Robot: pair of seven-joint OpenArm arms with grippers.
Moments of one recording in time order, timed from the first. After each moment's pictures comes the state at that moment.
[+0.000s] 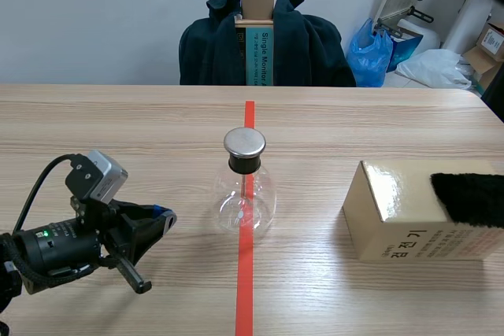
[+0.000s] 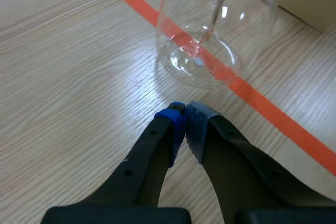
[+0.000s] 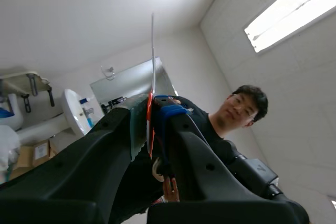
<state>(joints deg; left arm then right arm) 6.9 -28.1 20.0 71.8 -13.6 -31.3 -12.7 -15.7 17.3 12.6 110.8 -57.1 -17.3 11.6</state>
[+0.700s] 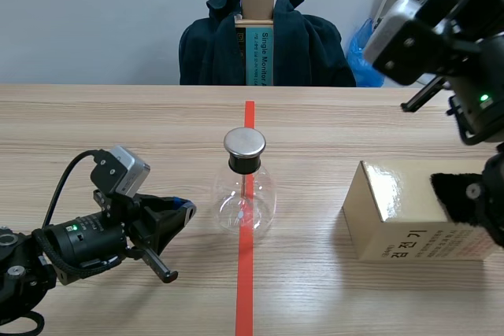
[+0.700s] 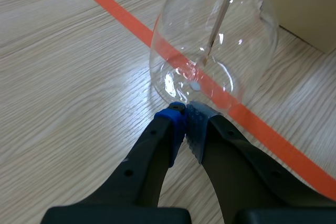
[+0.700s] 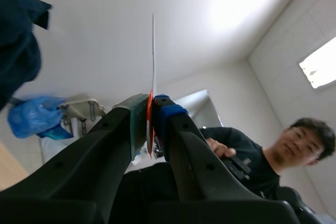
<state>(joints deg) 4.3 -22.7 20.0 68.7 -9.1 -31.3 -15.7 -10.4 17.1 -2.5 100.5 -60.7 -17.4 12.3</state>
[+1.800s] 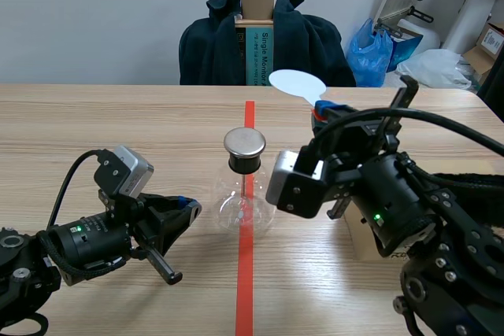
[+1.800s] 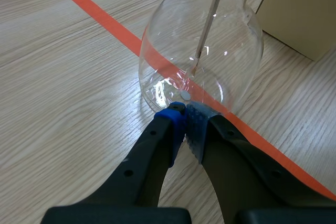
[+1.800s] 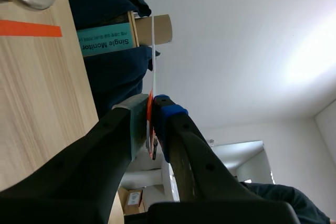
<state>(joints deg) 4.3 -22.4 20.5 68.7 -8.0 -31.5 -17.4 -16.3 15.3 -16.2 92.0 -71.6 -19.9 12.3</state>
